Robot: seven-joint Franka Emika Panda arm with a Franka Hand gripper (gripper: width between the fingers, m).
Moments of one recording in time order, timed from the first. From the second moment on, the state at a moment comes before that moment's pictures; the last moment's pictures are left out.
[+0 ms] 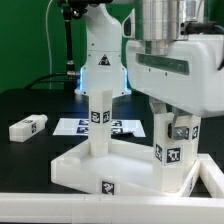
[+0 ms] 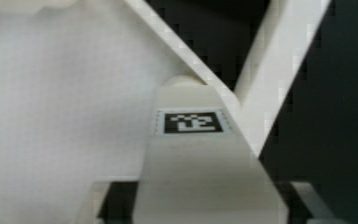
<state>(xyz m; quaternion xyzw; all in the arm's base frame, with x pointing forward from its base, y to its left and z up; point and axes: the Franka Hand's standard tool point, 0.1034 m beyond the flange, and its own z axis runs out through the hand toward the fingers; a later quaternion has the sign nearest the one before) 0.656 0.049 0.107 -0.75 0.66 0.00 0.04</state>
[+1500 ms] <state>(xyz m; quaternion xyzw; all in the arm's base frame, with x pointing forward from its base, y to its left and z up) 0.654 0.059 0.106 -0.96 0.29 -0.01 0.02</state>
